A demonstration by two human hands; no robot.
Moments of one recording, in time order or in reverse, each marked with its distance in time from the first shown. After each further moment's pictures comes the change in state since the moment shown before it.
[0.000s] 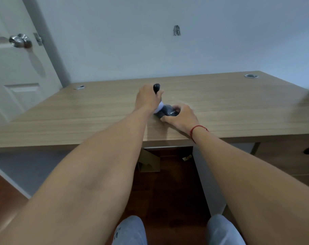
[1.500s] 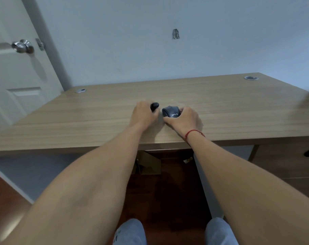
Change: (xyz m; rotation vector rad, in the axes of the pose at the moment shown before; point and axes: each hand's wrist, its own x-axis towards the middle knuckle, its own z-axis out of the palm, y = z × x) left_hand -0.023 -0.028 0.007 0.136 -0.038 0.123; right_hand -0.004 -0.003 -0.001 -0.173 0.217 0.069
